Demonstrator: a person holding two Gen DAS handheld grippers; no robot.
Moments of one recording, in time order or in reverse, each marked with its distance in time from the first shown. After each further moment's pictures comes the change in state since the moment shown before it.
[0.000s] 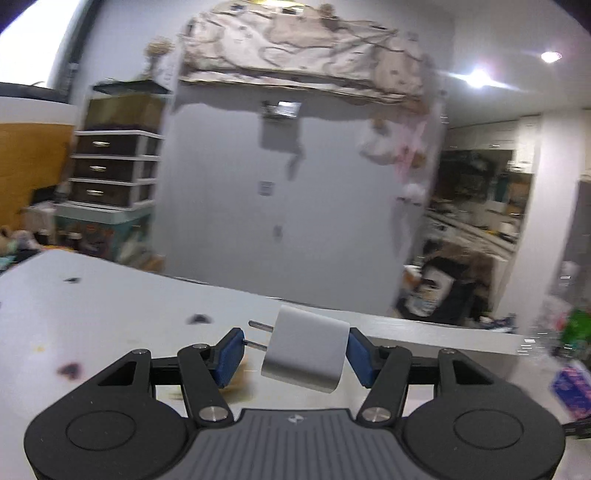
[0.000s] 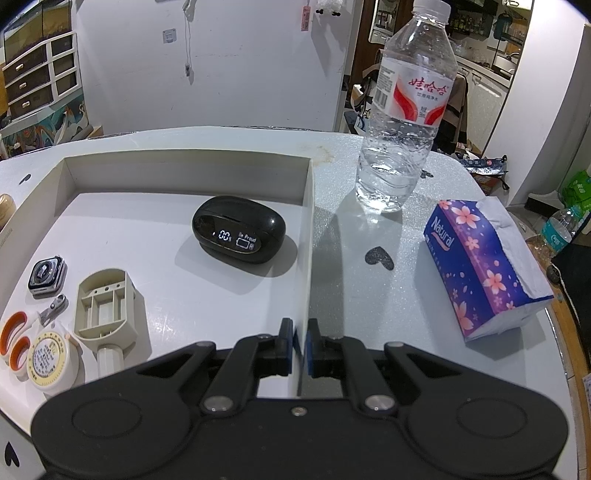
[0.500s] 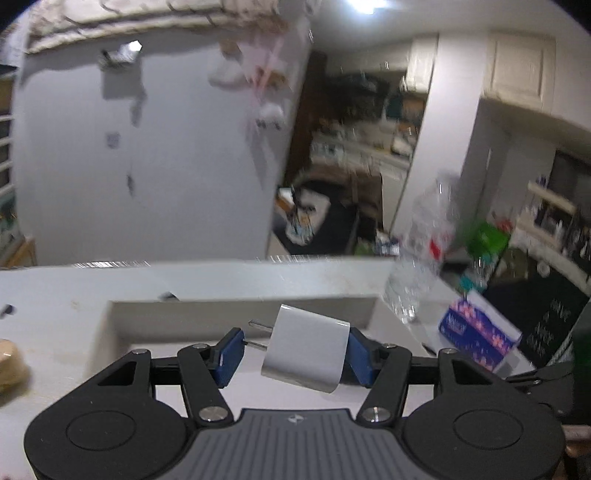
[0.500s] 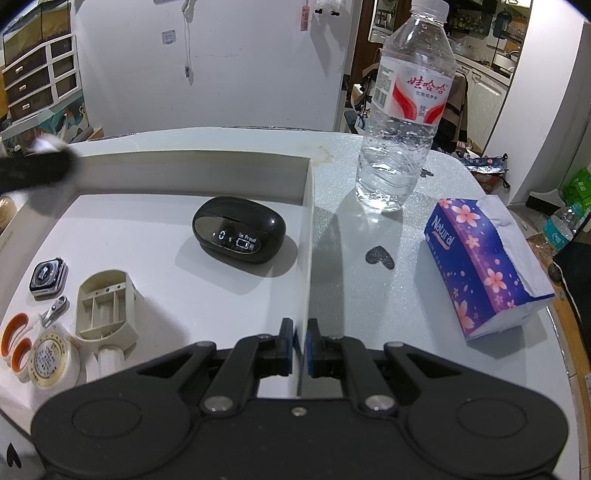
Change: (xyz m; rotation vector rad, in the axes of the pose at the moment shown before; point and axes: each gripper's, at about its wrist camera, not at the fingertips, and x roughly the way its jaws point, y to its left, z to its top) left arm 0.072 -0.174 -0.018 0.180 0.258 -0.291; right arm 0.000 -0.002 0.000 0.008 0.000 0.006
